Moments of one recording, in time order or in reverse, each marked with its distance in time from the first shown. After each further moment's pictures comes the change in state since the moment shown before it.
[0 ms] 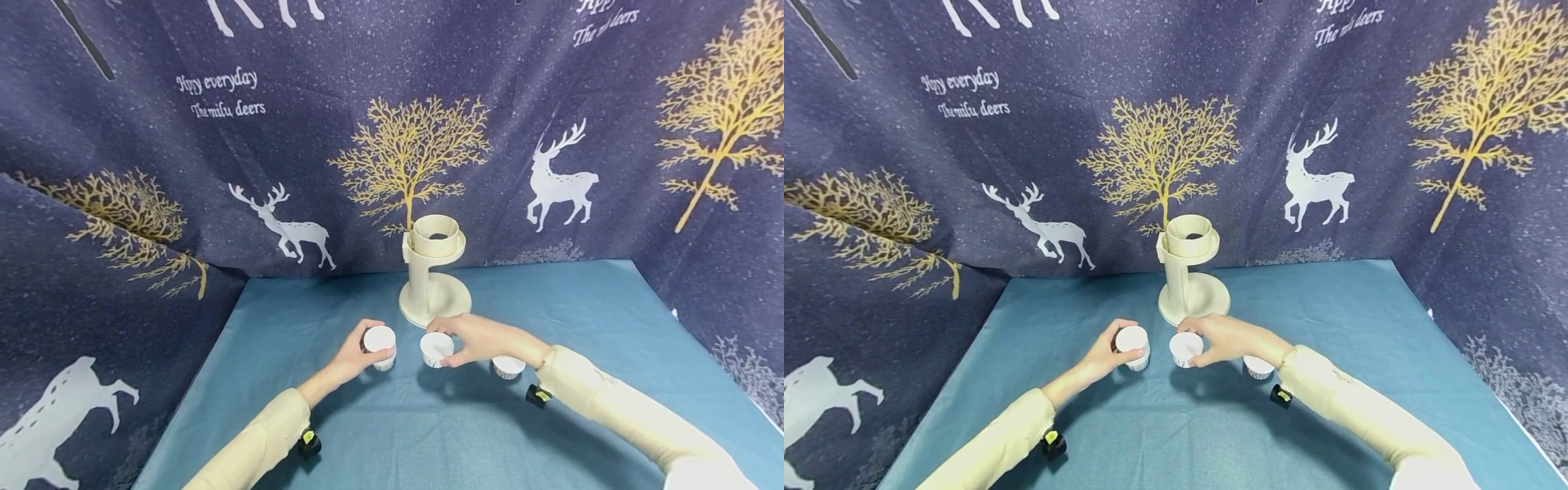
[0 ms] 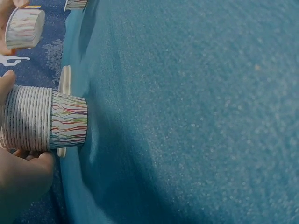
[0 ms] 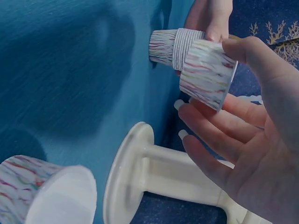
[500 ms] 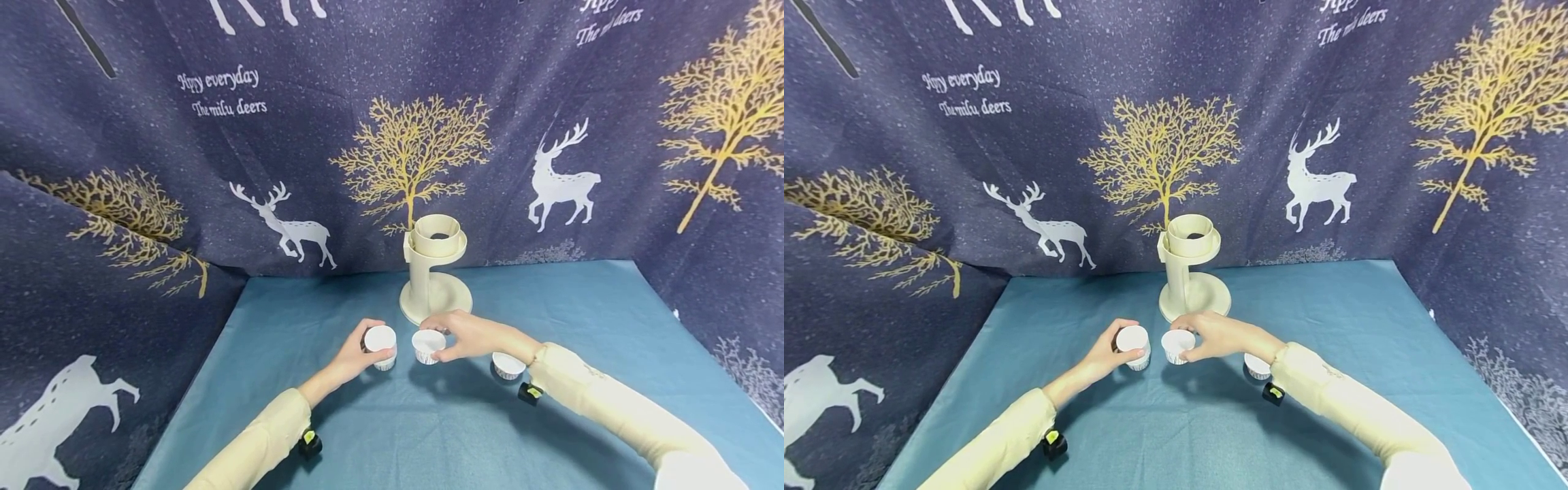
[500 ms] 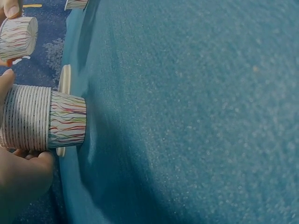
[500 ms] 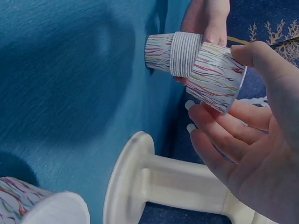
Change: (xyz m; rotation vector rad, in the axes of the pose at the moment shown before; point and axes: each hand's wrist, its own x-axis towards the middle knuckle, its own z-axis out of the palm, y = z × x) left_hand -0.016 0.036 -0.004 0.000 -0.024 0.003; right_hand 0.016 0.000 0.003 0.063 0.036 -0.046
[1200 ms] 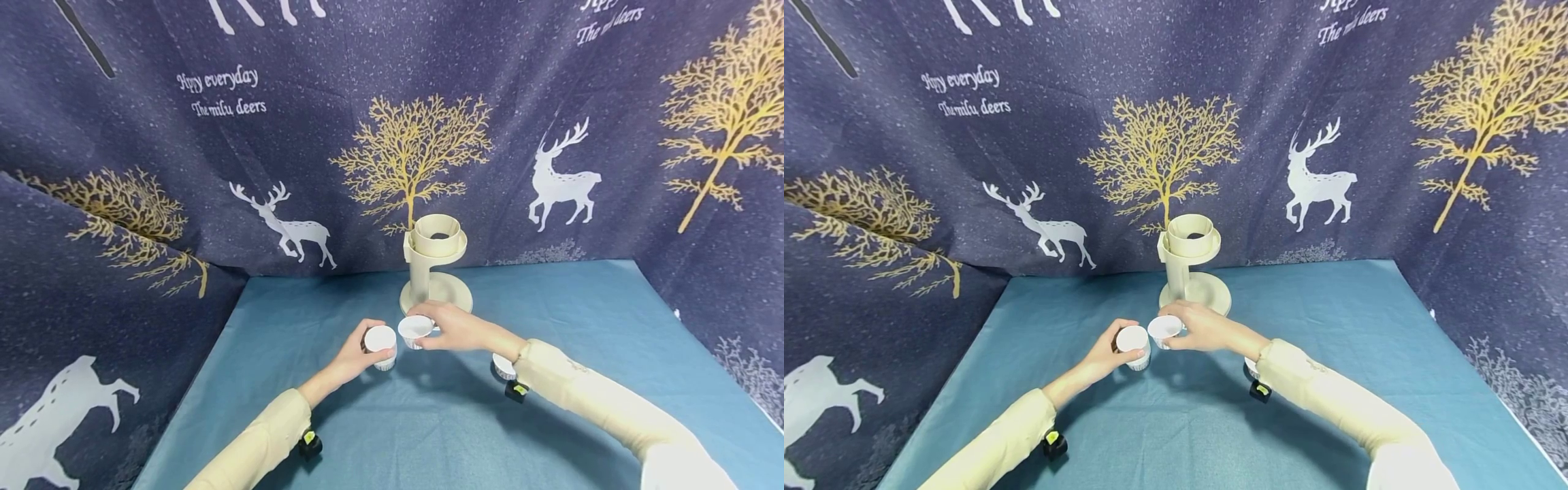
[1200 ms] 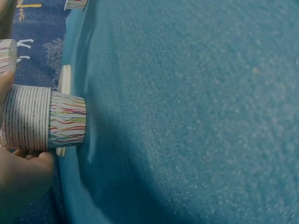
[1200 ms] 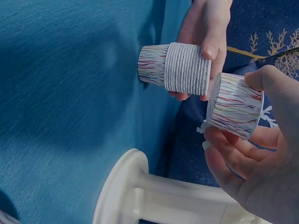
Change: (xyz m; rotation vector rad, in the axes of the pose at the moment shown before) left_hand 0.016 -0.037 0.004 -0.014 0.014 -0.007; right_hand 0.022 -0.006 0.006 -0.054 0.160 0.038
